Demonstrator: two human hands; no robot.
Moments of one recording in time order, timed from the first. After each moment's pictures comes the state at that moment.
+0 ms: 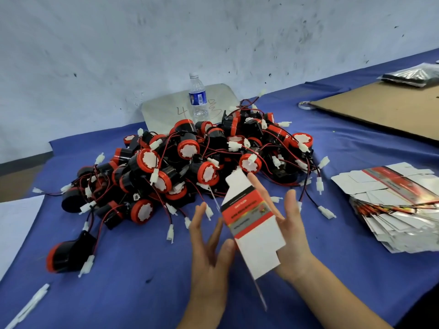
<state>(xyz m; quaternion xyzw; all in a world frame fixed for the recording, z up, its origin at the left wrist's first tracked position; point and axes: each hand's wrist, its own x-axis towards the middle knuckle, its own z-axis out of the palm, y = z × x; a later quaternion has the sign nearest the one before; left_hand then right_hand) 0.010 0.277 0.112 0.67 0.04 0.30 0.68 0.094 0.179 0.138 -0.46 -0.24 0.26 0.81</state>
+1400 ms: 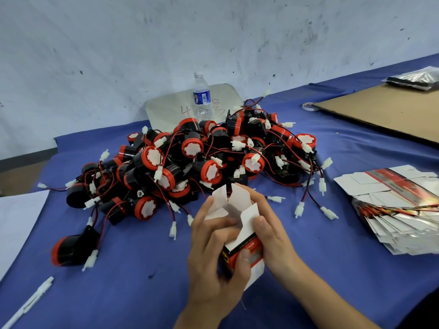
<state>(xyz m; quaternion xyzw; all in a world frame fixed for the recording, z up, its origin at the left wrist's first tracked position) 0.009 0.282 0.119 0.80 -0.07 0.49 0.34 0.087 0.190 0.127 -0.51 -0.33 0.18 0.77</state>
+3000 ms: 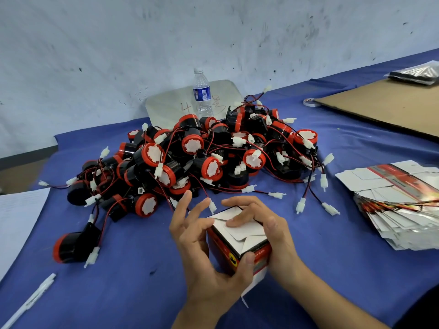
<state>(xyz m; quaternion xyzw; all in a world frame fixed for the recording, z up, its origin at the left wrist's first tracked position) 0.008 0.284 0.111 0.75 -0.04 0.52 0.41 0.080 0.187 0.123 -0.56 -0.38 0.06 0.73</state>
